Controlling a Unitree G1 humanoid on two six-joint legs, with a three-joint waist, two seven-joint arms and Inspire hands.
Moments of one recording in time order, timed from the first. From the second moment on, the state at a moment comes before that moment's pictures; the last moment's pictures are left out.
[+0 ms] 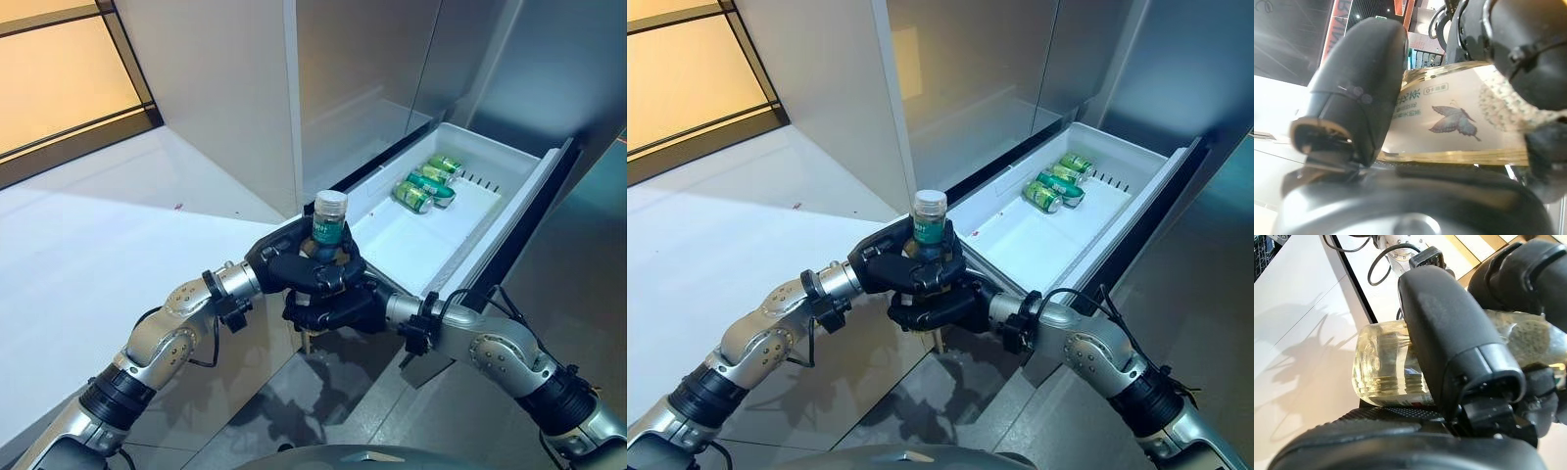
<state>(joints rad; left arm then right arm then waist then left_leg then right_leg) -0.21 0.69 -0.40 -0.19 -0.92 0.08 -0.49 -0.24 -0.66 0.48 -0.30 1.07 0.56 0.20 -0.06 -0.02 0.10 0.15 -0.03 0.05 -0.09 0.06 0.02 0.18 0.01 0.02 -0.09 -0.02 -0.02</state>
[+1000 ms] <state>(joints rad) -0.19 0.49 -0.26 -0.22 -0.87 -0.09 -0.40 -0.33 -0.65 0.14 -0.03 0.78 0.31 -0.08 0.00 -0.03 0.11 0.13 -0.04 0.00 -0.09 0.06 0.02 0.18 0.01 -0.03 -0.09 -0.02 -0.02</state>
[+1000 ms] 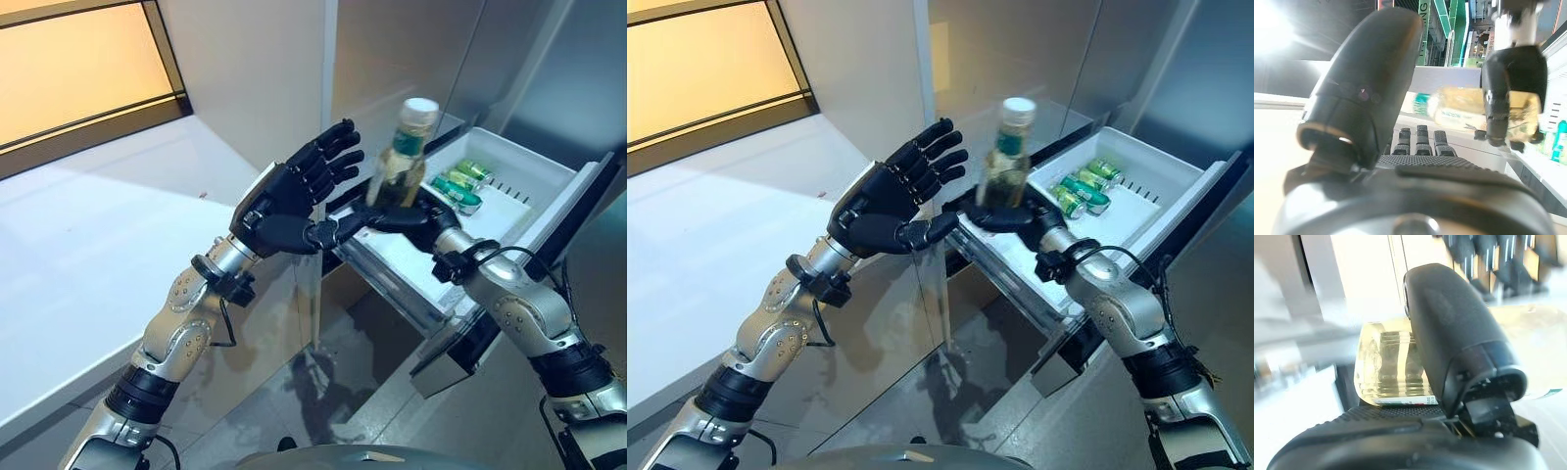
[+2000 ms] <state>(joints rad) 0.08 0.38 -0.47 0.62 -0.99 0.26 -0.46 -0.69 -0.77 0.18 1.01 0.42 0.29 -0.08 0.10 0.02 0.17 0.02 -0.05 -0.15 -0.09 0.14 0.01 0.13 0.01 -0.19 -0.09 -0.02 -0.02</state>
